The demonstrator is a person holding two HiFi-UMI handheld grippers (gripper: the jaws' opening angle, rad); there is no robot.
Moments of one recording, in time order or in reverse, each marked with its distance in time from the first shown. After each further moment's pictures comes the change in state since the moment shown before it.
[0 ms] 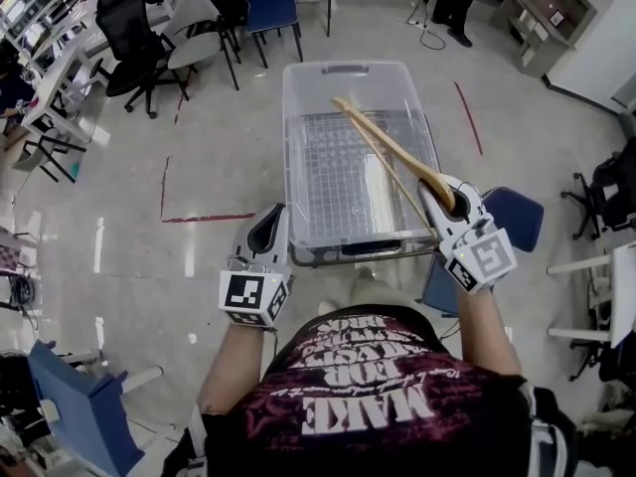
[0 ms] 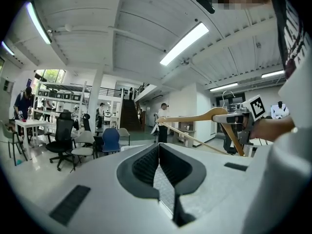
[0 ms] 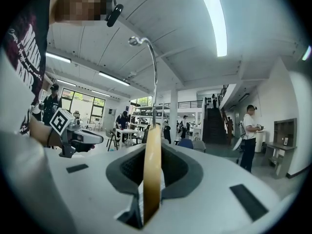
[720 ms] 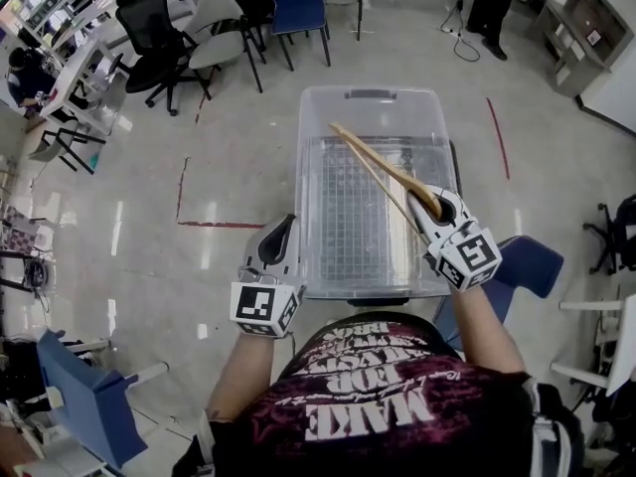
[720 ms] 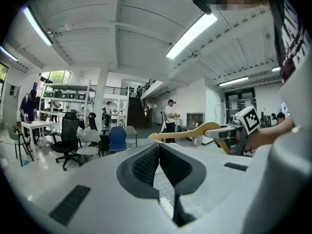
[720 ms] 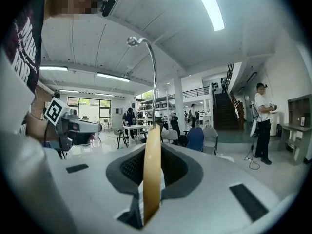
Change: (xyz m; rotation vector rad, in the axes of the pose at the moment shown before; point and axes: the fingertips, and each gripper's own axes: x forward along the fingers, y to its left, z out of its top) left arm 0.105 0.039 0.010 0.002 0.037 0.088; right arm 0.129 -0.076 -0.072 0.119 0.085 0.129
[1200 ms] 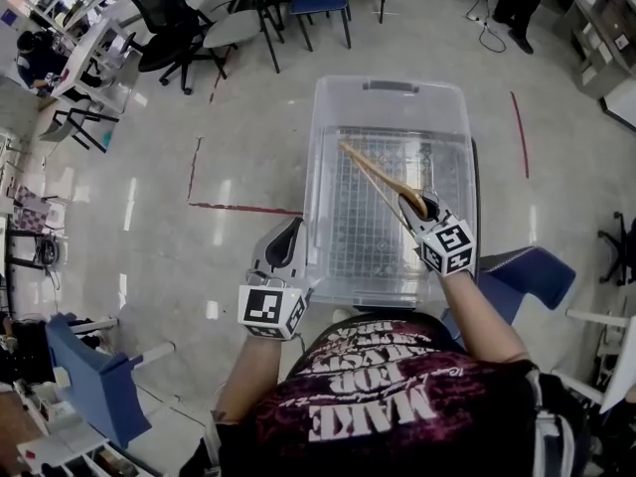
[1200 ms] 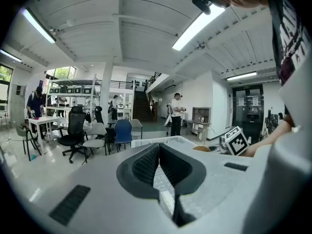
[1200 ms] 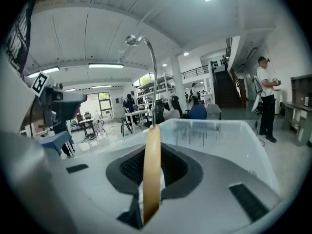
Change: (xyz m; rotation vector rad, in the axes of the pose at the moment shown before) left arm 0.017 0.017 -0.025 -0.030 0.081 0.070; right arm 0.076 -0.019 -0.128 0.109 0.207 0.044
